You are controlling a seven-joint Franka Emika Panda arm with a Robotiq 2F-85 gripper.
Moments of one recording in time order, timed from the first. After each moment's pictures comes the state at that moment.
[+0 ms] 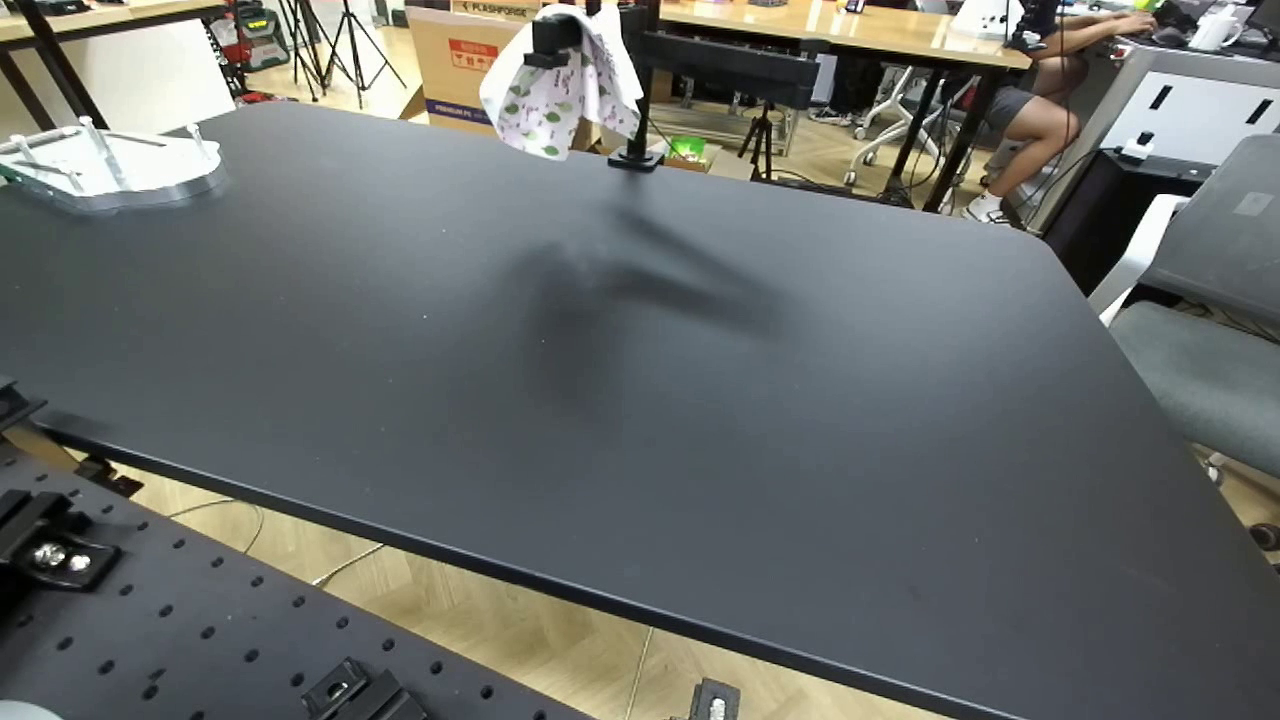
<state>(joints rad) 0.05 0.30 0.02 -1.90 -0.08 2.38 0.19</state>
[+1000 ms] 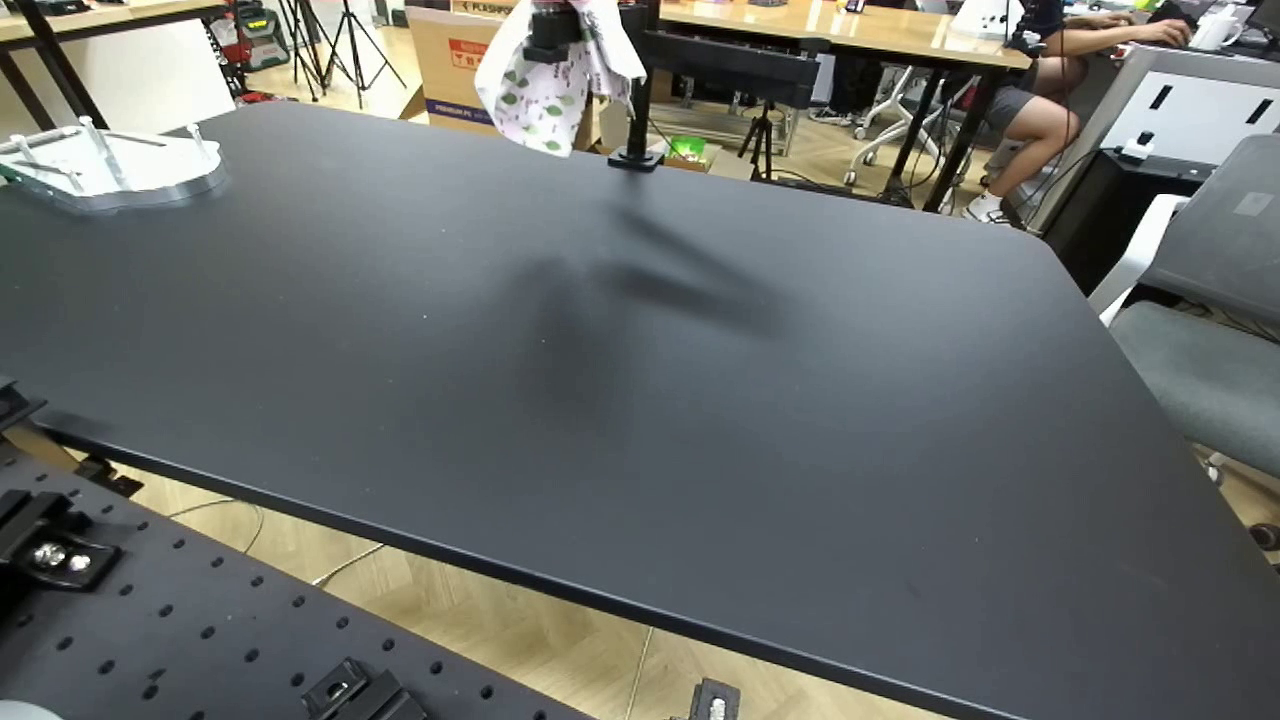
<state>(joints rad) 0.06 0.25 0.03 -1.91 -0.03 2.37 0.19</state>
